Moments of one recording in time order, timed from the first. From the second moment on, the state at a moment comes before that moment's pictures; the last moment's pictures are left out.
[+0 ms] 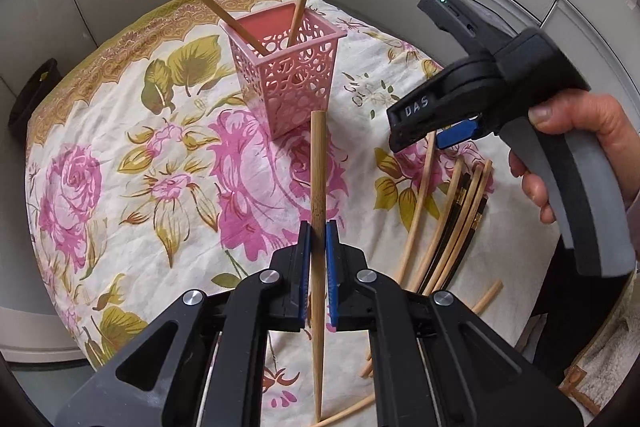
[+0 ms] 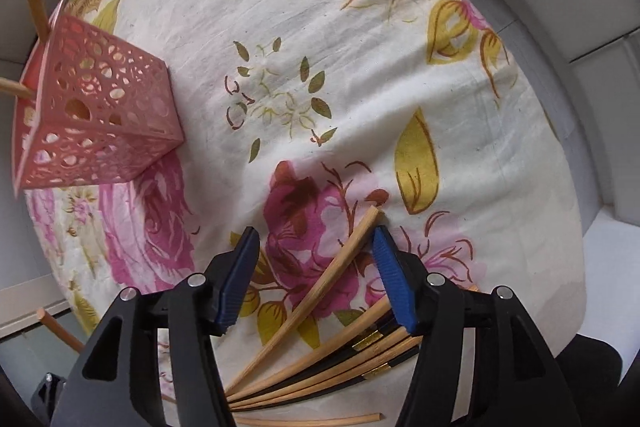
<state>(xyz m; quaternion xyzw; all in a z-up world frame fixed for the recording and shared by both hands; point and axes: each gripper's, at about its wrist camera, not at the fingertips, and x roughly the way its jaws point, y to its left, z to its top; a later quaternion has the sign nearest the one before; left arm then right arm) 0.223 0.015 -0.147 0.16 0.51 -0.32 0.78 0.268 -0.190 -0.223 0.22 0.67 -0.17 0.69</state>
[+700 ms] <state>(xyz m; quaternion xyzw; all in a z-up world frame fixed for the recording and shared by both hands) 0.153 0.040 -0.069 0.00 0.31 -0.26 0.92 0.141 -0.175 -0.063 0.18 0.32 0.01 0.93</state>
